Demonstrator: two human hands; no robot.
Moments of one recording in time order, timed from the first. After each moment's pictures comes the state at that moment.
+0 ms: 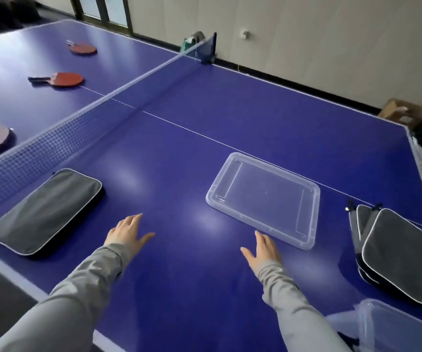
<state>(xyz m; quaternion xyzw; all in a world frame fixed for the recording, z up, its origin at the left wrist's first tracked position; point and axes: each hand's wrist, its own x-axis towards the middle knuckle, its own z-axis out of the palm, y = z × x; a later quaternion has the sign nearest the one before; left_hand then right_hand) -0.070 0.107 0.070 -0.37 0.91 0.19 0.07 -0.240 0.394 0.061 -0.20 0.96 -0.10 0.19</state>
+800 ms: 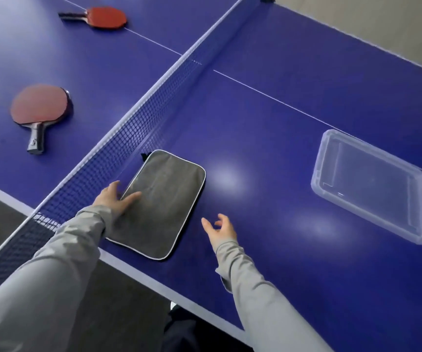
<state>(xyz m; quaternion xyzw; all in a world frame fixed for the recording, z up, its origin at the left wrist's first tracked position) 0.069 -0.259 0.012 -0.49 0.77 0.39 0.10 -0.035 -0.006 0.005 0.02 0.86 -0.37 0.35</state>
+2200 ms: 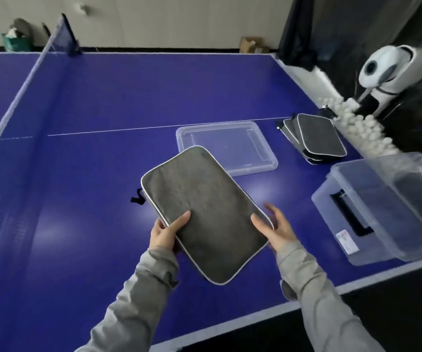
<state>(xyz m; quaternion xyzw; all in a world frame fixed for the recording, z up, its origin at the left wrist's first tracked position) -0.058 0.080 0.107 -0.28 0.47 0.83 0.11 -0.044 0.307 0.137 0.23 0.67 -0.70 0.05</state>
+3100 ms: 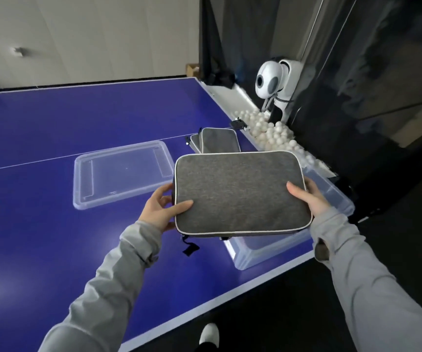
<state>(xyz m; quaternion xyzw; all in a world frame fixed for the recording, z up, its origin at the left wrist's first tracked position) -0.083 0.408 0.187 -0.05 0.64 0.75 0.18 -0.028 0.724 0.218 0.24 0.65 -0.72 -0.05</state>
